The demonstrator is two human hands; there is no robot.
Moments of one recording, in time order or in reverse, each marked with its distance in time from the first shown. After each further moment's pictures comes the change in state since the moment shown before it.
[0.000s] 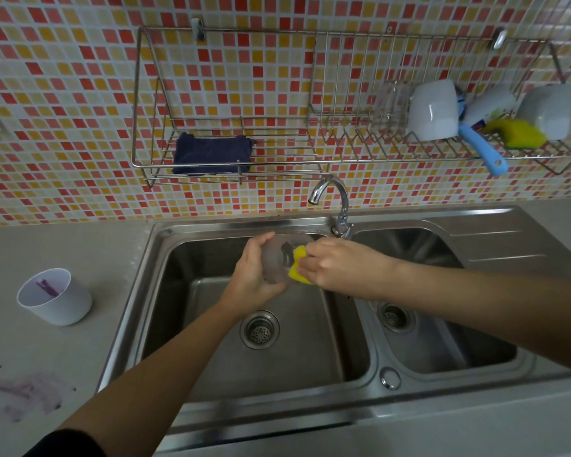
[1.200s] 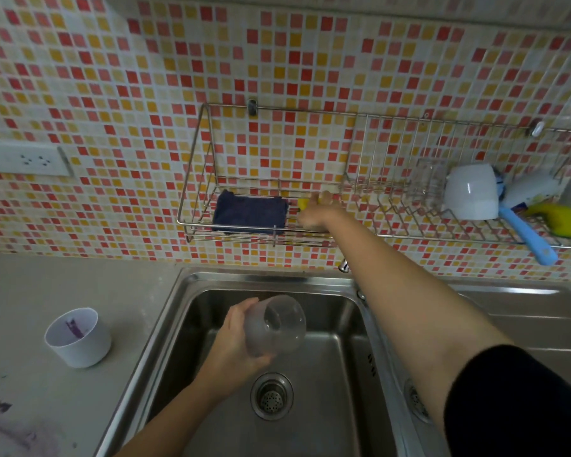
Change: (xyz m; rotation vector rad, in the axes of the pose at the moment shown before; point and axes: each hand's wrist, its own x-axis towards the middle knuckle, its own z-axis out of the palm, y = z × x) left_hand -0.019 -0.018 -0.050 0.006 0.082 -0.153; right_hand 0.163 0.140 -0.035 0.912 -0.179 0.973
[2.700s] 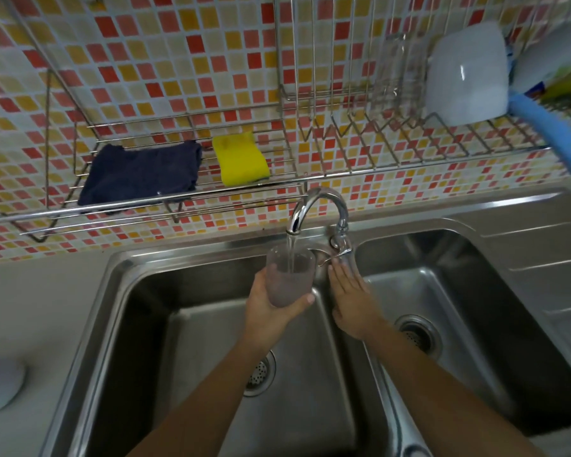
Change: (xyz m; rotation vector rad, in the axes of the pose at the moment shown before) left_hand 0.081 -0.018 0.158 -0.475 -0.078 -0.327; right_hand 0.015 0.255 0.234 -0.144 0.212 -0.244
